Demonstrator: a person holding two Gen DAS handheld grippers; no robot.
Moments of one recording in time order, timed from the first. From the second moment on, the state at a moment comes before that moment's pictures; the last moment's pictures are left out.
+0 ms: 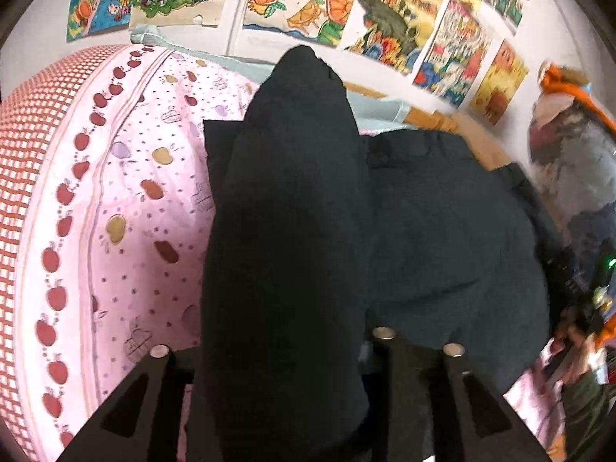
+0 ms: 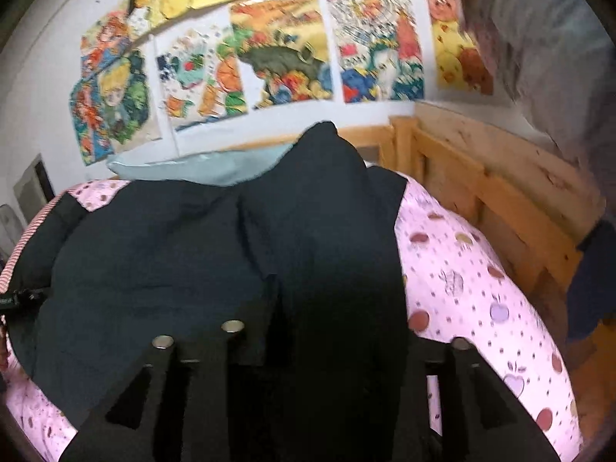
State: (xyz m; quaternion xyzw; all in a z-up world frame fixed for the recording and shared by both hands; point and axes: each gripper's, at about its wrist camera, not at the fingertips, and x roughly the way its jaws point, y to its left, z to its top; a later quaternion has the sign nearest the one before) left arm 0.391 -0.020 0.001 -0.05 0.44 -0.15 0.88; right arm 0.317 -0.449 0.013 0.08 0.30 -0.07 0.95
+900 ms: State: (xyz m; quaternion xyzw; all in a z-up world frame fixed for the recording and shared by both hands) left arm 0.198 -0.069 0.059 0.05 0.17 -0.06 0.98; right arm 0.177 -0.345 0.053 0.01 0.18 -0.06 0.98
